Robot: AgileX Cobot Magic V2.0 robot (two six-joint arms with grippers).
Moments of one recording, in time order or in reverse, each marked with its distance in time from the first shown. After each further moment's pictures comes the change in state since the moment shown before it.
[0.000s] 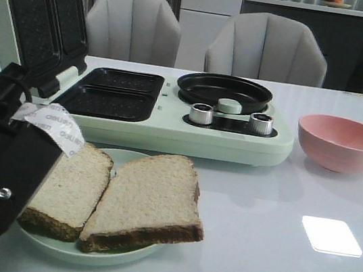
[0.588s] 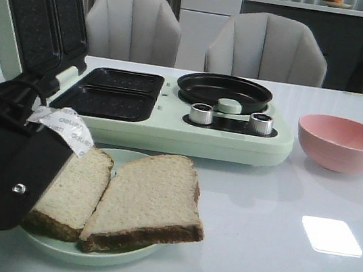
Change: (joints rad) left arm 0.069 0.056 -0.032 0.078 -0.076 0.000; right arm 0.000 0.000 0.000 0.000 0.000 0.000
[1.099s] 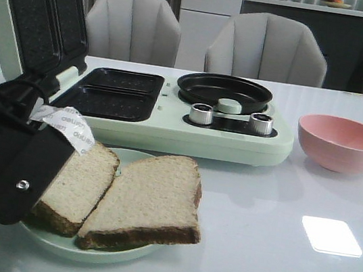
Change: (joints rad) left arm 0.022 0.020 -0.012 0.018 0.023 0.000; right arm 0.000 0.000 0.000 0.000 0.000 0.000
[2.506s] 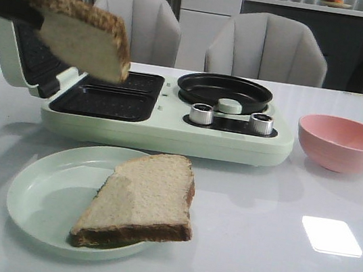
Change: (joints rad) left arm 0.064 -0.370 -0.141 0.051 -0.029 -0.042; right arm 0.000 0.000 0.000 0.000 0.000 0.003
